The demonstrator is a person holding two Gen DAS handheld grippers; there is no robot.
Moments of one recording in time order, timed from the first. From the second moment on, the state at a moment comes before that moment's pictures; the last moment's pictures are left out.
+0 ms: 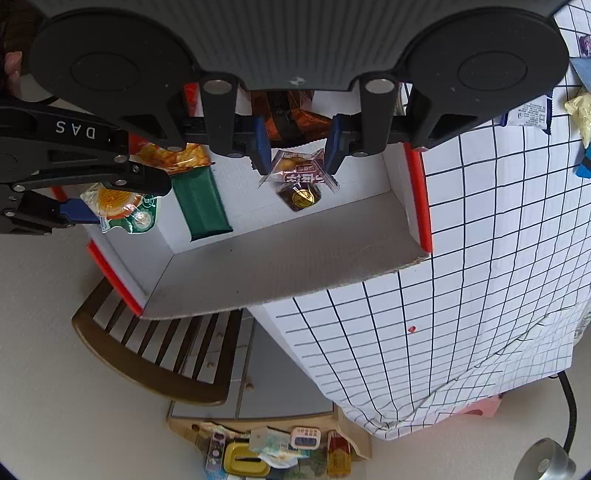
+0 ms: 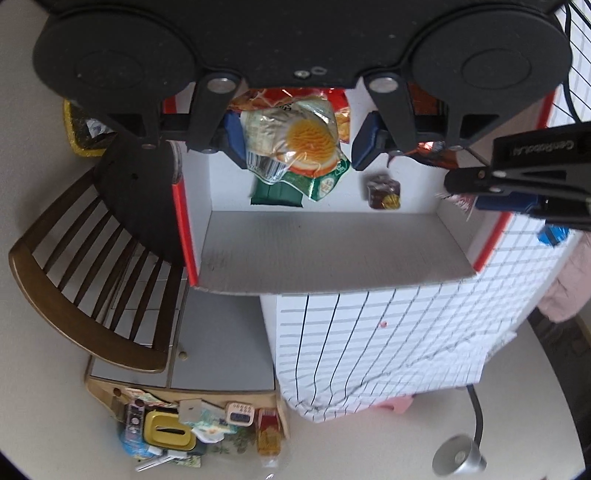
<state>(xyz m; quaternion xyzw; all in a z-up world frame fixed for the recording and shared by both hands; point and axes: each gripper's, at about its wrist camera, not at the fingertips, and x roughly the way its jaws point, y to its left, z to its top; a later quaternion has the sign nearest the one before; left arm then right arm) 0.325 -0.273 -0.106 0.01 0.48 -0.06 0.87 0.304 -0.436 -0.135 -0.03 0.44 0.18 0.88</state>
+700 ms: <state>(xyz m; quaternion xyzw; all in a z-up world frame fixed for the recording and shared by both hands) 0.350 -0.281 -0.139 0.02 0.52 -0.05 0.85 0.324 -0.427 -0.154 -0.07 0.46 0.18 0.87</state>
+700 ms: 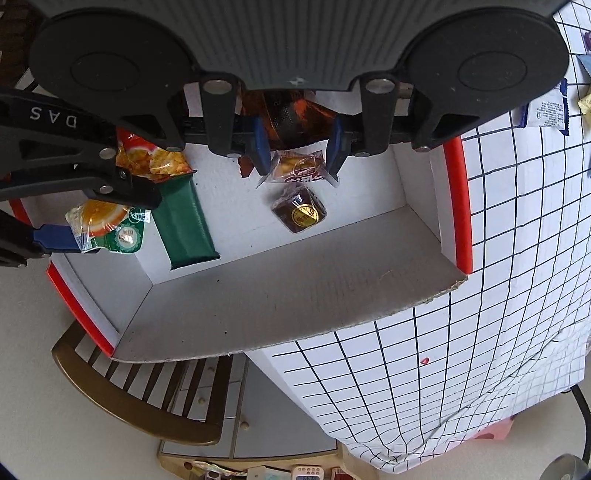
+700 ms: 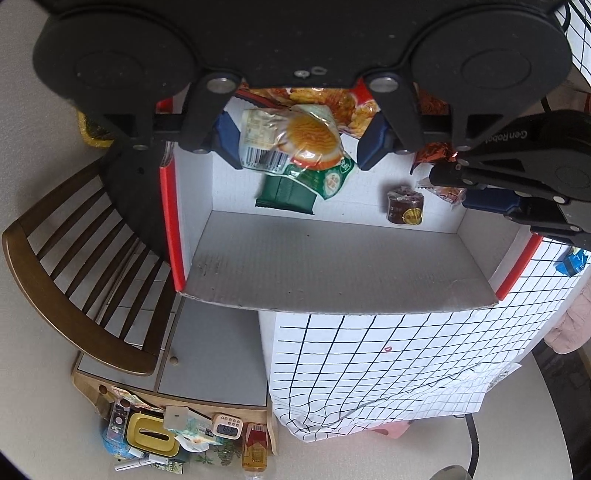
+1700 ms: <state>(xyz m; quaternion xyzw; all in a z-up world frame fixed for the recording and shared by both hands) 0.268 -0.236 -0.049 -0.04 0.42 -0.07 0.91 0.247 -0.429 -0.069 -0.01 0.37 0.24 0.90</state>
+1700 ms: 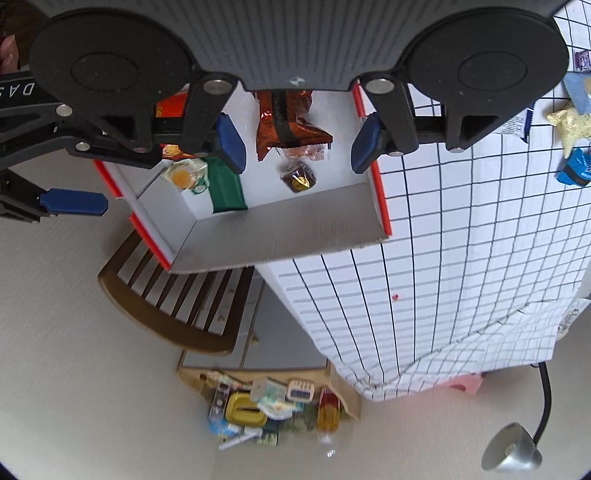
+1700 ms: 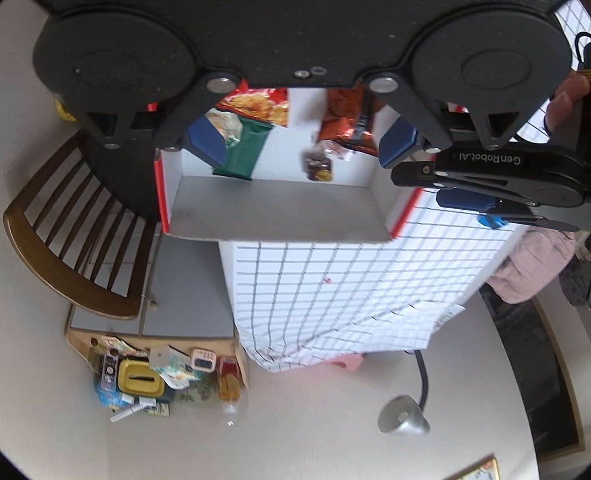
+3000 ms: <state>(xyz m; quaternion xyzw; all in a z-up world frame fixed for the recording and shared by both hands) 0.147 0.024 -0.055 -0.12 0.38 0.05 0.92 0.173 -0.223 -0.076 -0.02 0.36 0.36 0.86</state>
